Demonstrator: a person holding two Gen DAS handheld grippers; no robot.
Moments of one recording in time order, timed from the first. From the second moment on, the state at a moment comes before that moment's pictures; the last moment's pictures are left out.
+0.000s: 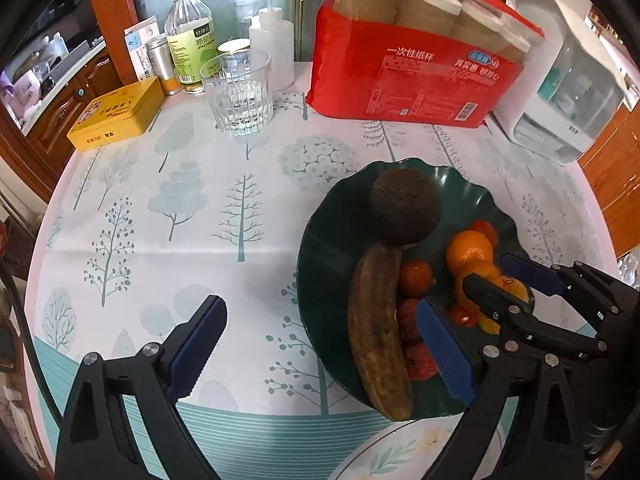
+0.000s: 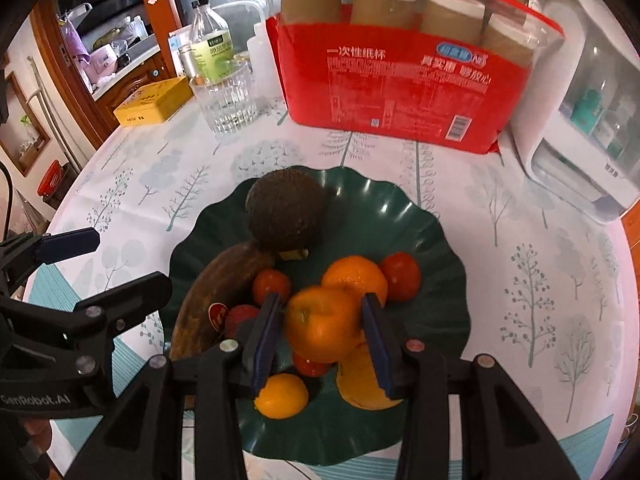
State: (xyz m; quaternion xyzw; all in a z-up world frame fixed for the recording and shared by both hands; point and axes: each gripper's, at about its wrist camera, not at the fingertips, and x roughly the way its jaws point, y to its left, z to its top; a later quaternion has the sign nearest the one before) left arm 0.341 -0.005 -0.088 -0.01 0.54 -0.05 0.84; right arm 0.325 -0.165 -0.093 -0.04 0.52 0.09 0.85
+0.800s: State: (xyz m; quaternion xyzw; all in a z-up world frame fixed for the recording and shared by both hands) left arm 0.319 -0.002 -0.079 0.00 0.55 -0.04 0.84; right arm 0.299 -0.182 -0.075 0.02 0.50 0.07 0.86
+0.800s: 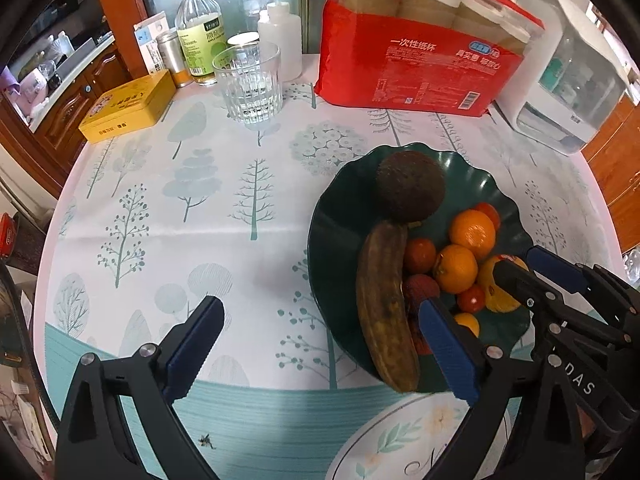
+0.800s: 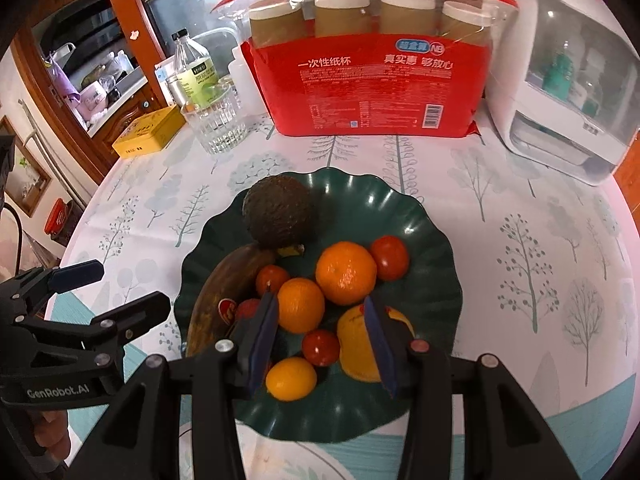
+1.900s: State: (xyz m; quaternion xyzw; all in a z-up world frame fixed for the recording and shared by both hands) left arm 0.087 0.015 0.010 0.02 0.48 -0.06 0.87; right arm 0.056 -0.158 0.015 0.09 0.47 0.02 0.88
